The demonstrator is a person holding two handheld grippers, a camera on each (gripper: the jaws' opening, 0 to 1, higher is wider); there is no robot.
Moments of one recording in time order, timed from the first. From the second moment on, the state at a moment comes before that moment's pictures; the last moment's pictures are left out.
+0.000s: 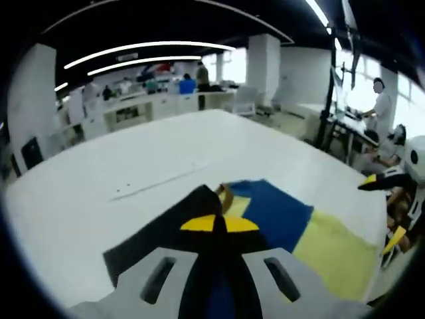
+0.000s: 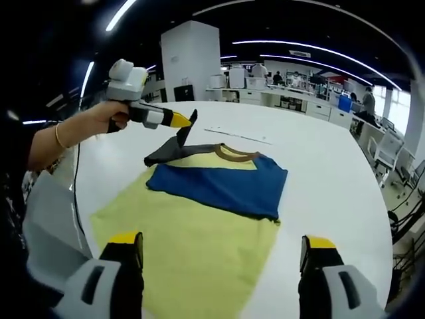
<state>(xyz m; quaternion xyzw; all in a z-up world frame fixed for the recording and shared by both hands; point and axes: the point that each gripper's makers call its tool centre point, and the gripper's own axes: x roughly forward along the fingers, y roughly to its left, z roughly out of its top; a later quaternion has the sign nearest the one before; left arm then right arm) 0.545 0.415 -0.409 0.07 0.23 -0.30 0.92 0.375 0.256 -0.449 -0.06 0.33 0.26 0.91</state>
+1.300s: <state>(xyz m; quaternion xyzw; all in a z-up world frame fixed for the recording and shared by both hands) 0.514 0.287 -0.452 0.07 0.26 -0.41 0.87 0.367 0.247 -0.473 -0.05 0.36 0.25 0.90</state>
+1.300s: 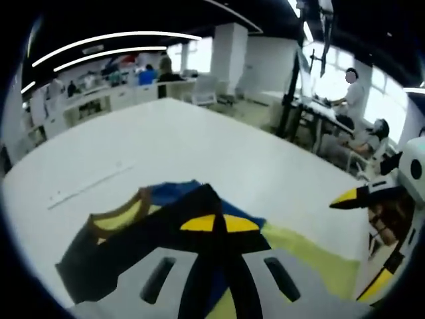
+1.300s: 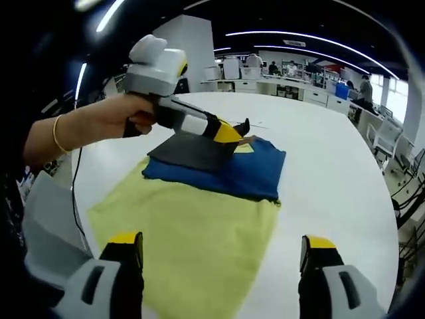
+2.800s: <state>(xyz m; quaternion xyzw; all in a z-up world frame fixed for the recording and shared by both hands) 0.498 0.322 -0.456 0.10 0.22 -0.44 0.87 0.371 0.247 -0.478 -0.03 0.36 0.25 0.90</state>
